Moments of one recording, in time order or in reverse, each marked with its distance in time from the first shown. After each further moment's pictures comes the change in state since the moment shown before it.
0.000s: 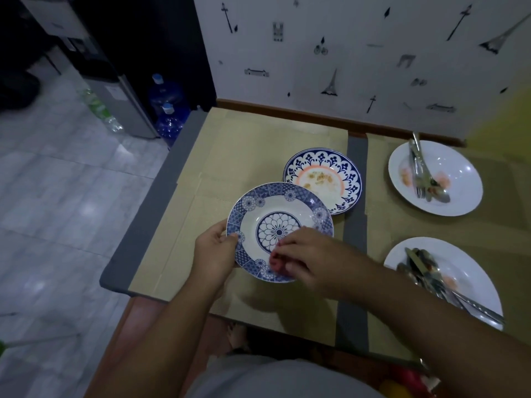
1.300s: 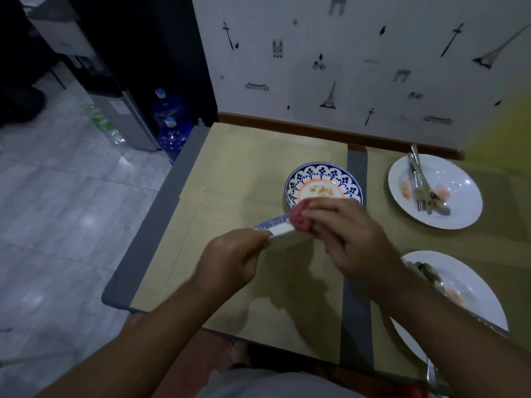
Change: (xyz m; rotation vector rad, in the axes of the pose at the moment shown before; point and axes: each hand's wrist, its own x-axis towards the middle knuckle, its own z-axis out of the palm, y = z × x) left_hand 0.009 0.026 -0.007 0.900 -0.192 1.155; right_hand -0.003 0.002 -0.043 0.024 0.651 -0.040
